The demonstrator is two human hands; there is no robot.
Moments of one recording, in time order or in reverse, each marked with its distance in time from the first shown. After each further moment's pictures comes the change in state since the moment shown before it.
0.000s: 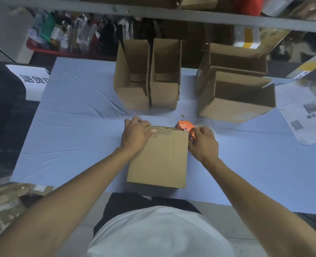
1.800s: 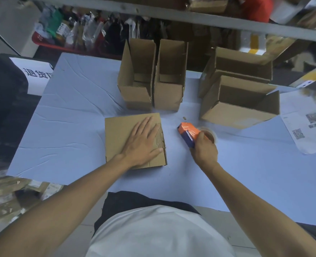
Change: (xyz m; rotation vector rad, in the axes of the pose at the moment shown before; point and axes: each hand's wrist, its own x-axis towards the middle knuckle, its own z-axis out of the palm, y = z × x) left_hand -0.024 -0.008 0.018 0.466 0.005 0.409; right_hand 0.000 -0.006 -0.002 -0.052 -0.234 0.170
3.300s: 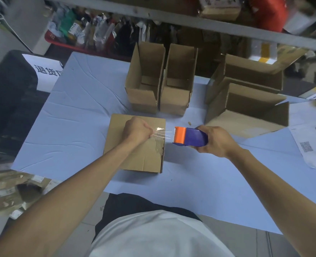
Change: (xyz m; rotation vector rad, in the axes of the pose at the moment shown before) left_hand 0.035 -0.010 -0.059 -0.794 -0.046 -0.825; right_hand 0.043 0.011 -0.071 0.064 -0.169 -0.618
